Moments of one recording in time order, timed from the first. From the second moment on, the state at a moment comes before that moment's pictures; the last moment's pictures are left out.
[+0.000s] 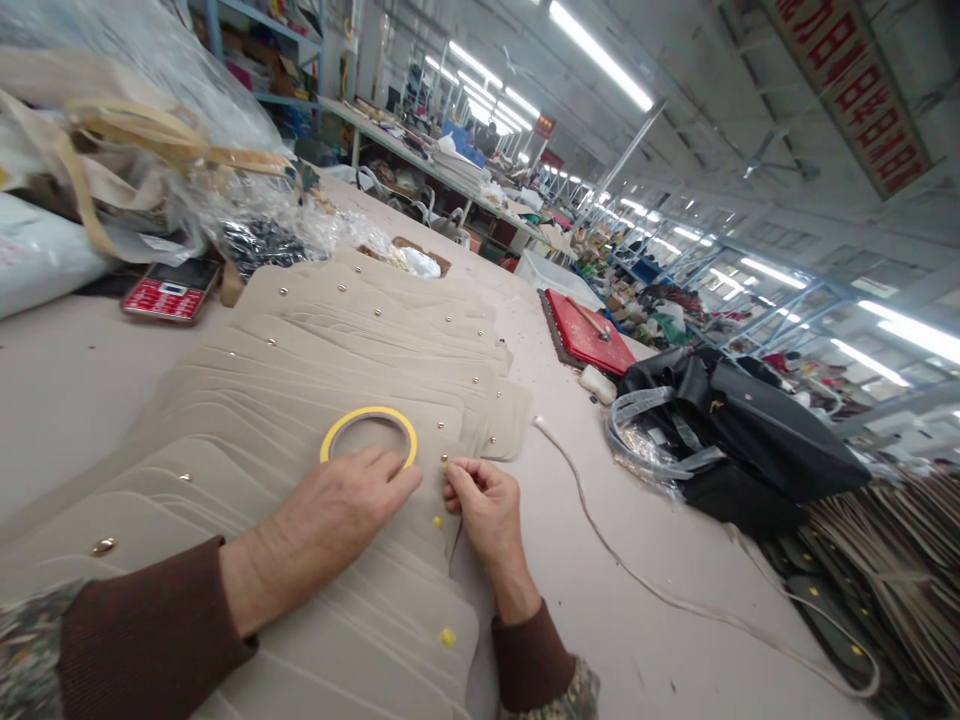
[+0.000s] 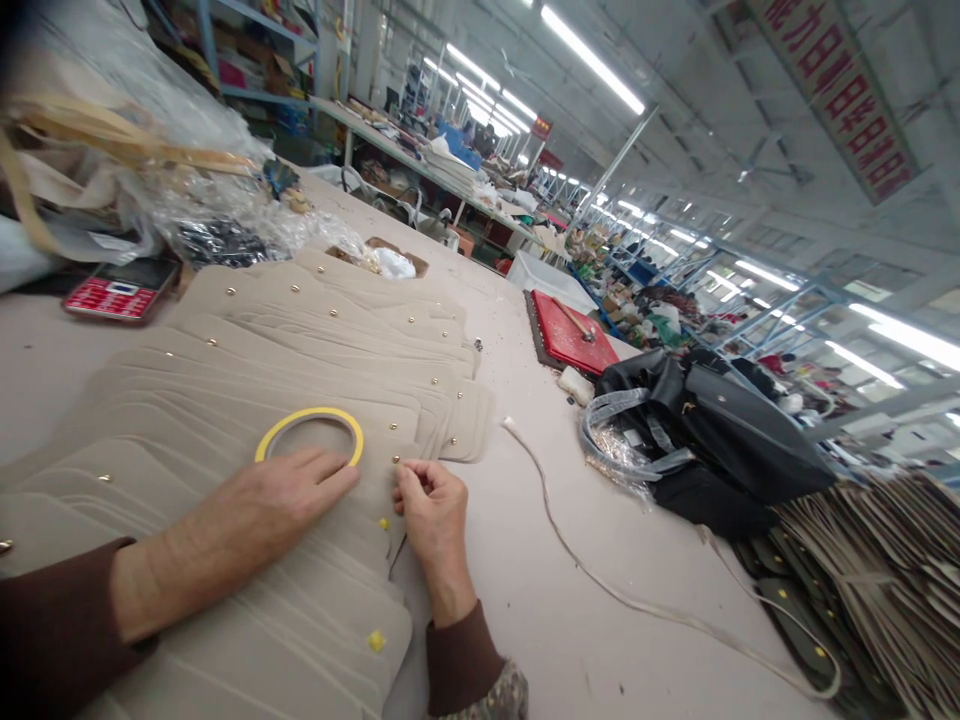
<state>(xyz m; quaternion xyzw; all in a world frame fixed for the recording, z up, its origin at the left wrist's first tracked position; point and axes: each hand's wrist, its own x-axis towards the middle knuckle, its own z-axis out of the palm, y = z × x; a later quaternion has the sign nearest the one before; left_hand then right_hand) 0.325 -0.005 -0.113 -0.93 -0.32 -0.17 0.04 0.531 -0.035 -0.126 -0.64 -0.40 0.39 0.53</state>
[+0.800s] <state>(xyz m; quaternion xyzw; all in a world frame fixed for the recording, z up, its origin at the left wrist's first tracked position) 0.329 -0.001 -0.107 -0.93 -0.35 -0.07 -0.03 0.535 -0.037 -0.141 -0.66 -0.52 0.23 0.49</state>
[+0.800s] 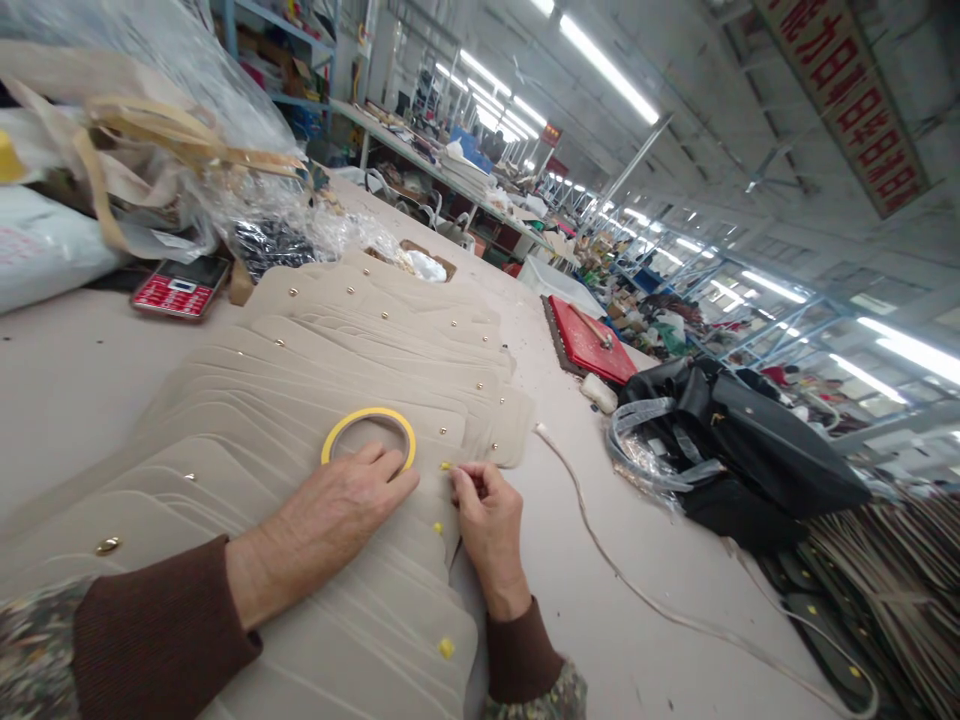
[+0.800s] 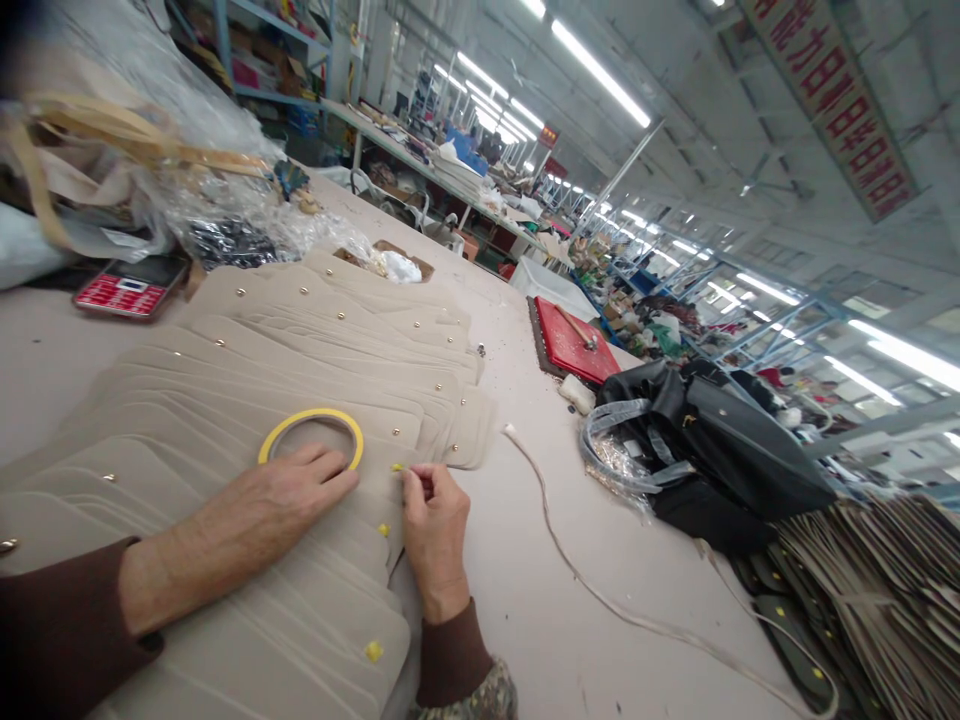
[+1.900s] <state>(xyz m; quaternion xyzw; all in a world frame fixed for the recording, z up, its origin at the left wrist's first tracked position) 0.318 -0.001 -0.124 -0.89 -0.22 -0.38 -0.09 0.515 -0.062 -0.100 -0.46 -0.76 0.10 0.45</state>
